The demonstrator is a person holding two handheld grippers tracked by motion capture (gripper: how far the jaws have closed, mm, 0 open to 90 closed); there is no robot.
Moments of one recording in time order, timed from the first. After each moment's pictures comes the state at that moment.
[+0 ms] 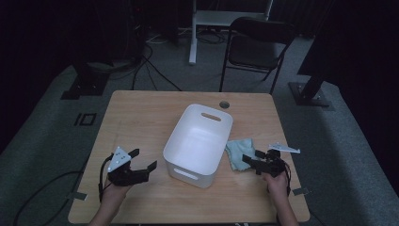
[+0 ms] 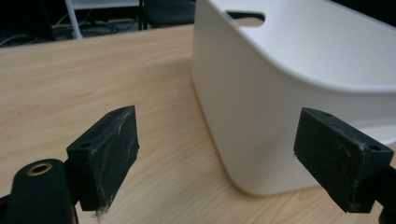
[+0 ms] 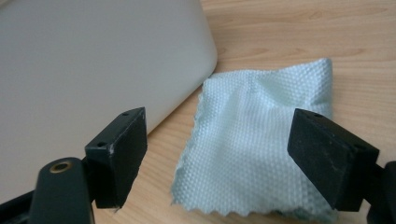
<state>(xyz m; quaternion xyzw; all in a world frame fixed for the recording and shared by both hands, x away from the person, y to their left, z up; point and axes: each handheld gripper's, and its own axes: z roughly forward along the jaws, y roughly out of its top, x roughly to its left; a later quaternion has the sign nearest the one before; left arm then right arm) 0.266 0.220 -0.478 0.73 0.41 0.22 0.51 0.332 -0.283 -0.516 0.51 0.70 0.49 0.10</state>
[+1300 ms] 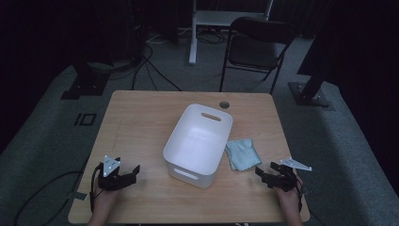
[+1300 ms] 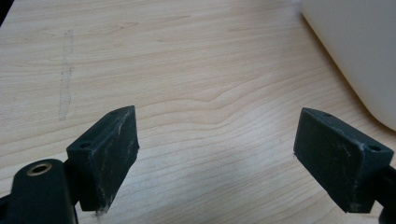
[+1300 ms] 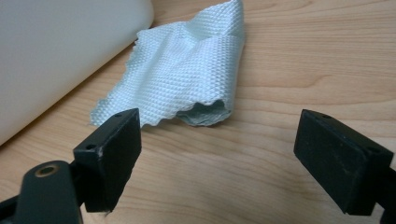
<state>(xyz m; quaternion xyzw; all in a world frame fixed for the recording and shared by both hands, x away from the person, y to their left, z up) 0.273 0.261 -0.538 0.71 0.50 0.29 0.41 0.297 -0.323 -0.552 0.53 0.69 0.45 0.17</state>
